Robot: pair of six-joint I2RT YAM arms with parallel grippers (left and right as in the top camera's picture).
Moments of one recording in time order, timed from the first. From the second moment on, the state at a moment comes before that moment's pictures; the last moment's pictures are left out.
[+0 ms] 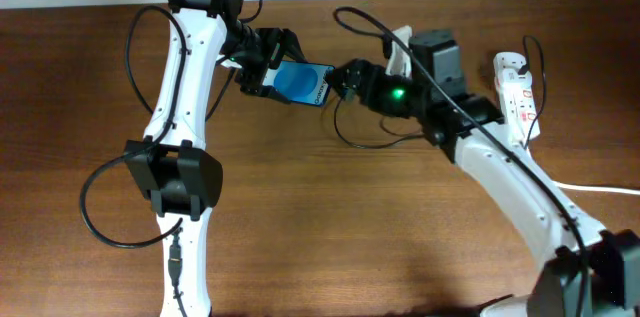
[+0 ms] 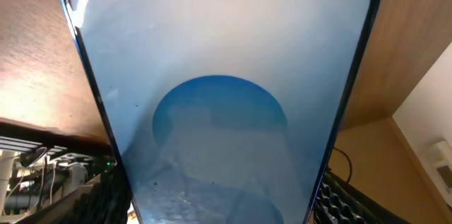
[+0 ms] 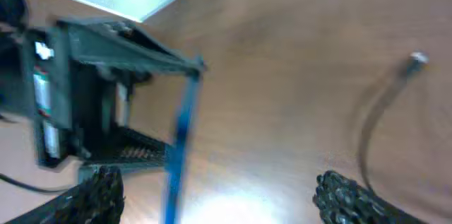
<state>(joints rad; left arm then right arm) -0.18 2.40 2.58 -1.69 0.67 -1.28 0.32 1.59 1.22 -0.24 -0.53 0.72</state>
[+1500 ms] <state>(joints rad) -0.24 2.40 2.60 -1.68 0.54 -1.10 0.27 1.72 1.21 -0.15 -0.51 0.82</state>
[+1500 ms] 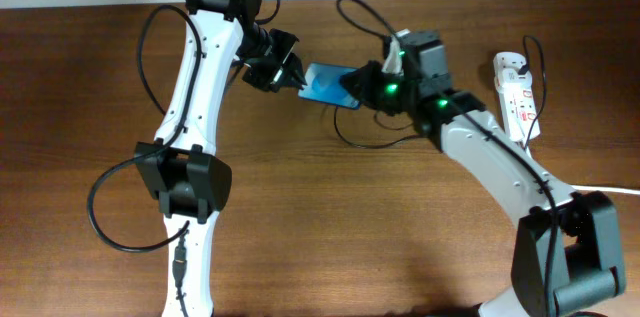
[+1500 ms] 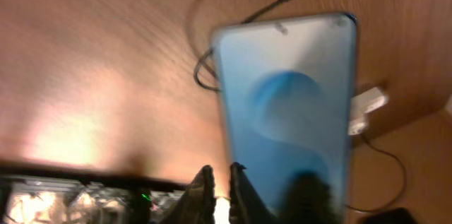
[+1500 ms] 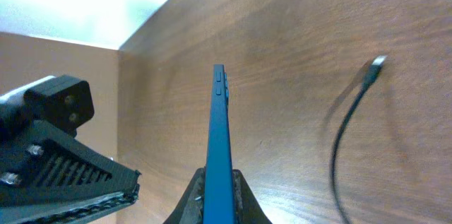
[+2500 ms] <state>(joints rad) -0.25 1.82 2.10 -1.59 0.31 -0.29 -0.02 1.06 0.85 -0.48 -0.70 0.54</state>
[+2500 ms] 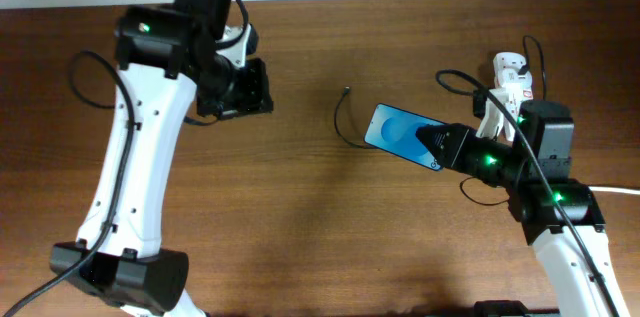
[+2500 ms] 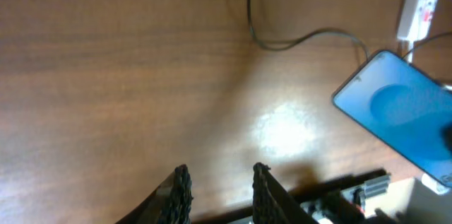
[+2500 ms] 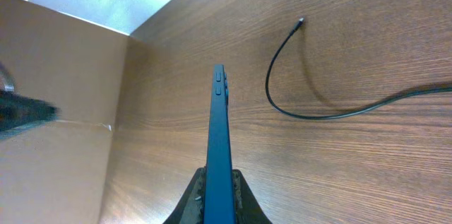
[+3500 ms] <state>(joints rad) -0.26 1.67 1.44 -0.38 0.75 -0.90 0.22 1.51 0.72 0.74 -0.42 1.79</state>
